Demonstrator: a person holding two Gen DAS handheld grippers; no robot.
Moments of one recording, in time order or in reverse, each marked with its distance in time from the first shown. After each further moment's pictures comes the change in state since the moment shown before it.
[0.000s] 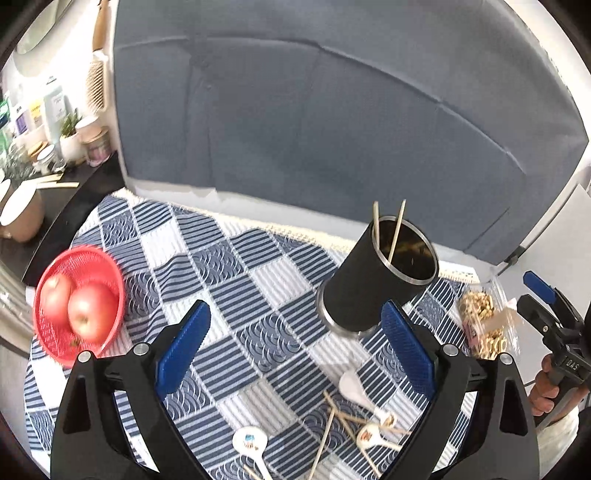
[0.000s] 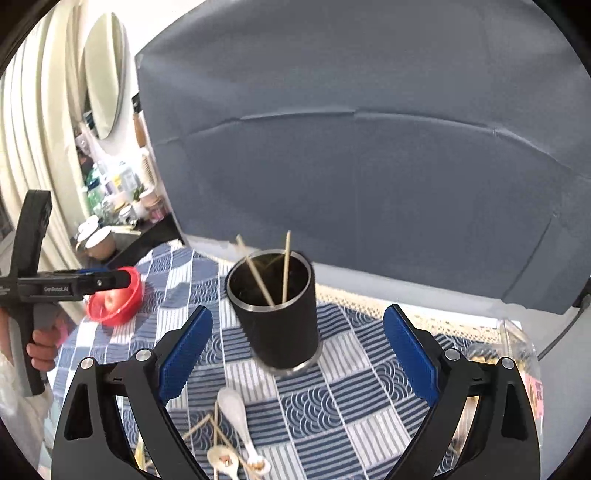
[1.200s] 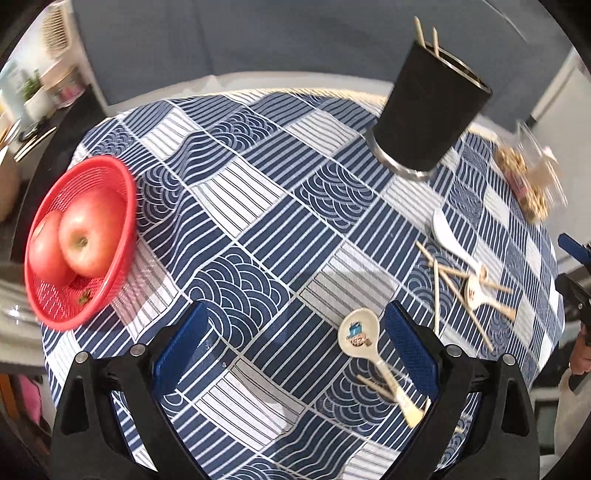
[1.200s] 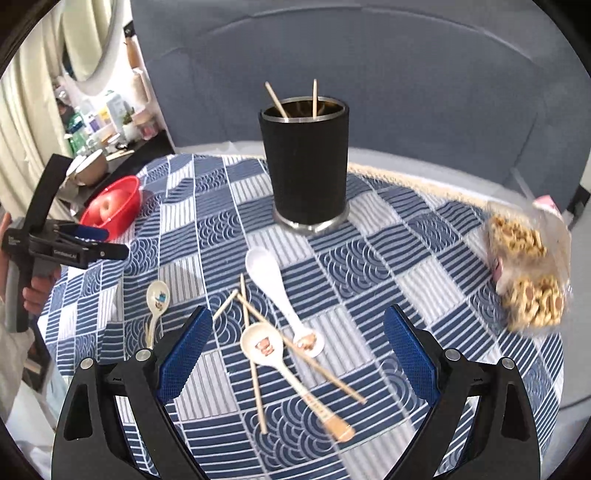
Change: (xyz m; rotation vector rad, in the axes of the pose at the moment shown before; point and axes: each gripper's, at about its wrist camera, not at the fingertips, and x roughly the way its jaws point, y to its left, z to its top) left arm 0.054 0.075 -0.089 0.277 0.358 0.010; right arm 0.013 0.072 -0.131 0.088 0.248 -0.094
